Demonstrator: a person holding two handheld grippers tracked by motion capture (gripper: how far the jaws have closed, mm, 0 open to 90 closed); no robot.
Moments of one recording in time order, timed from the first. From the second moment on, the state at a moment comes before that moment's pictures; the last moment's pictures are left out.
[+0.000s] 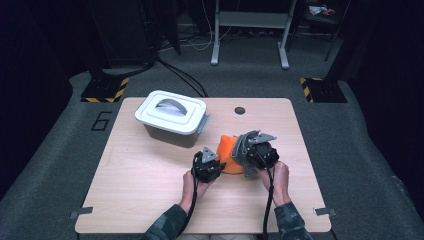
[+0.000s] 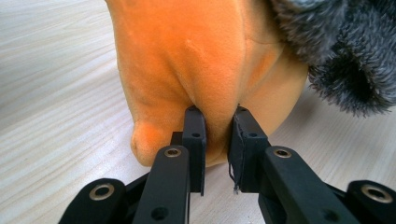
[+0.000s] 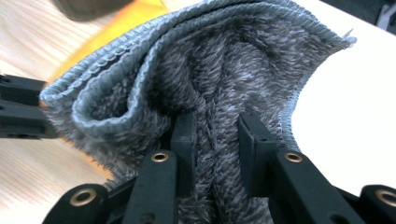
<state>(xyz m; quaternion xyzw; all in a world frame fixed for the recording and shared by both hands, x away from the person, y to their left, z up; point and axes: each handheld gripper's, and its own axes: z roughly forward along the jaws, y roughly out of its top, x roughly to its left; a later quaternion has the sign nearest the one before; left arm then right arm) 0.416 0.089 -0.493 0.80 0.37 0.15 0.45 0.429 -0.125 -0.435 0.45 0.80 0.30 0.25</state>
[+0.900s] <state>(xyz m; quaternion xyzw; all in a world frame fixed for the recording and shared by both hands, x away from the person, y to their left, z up) 0.415 0.090 -0.493 0.80 0.37 0.15 0.45 0.435 -0.171 -0.452 0.51 0.78 0.30 0.23</state>
